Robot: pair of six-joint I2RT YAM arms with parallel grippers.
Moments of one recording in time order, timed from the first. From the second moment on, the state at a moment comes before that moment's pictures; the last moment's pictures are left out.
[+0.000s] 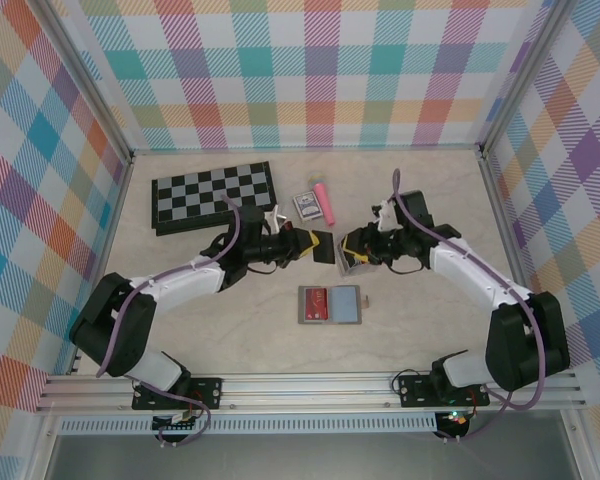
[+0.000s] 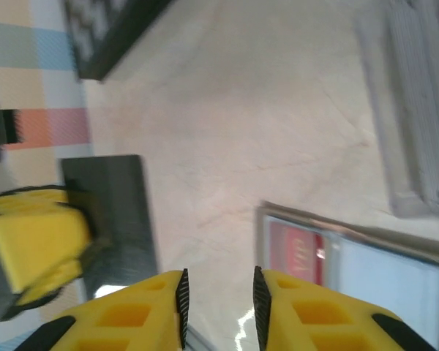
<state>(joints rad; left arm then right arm) -0.60 1.49 0.80 0.26 0.54 -1.17 0.37 1.38 0.92 -0.47 -0.63 0.72</state>
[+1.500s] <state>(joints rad) -0.83 1.66 0.65 0.26 0.30 -1.06 0.55 1.52 0.75 -0.56 -0.27 0.74</state>
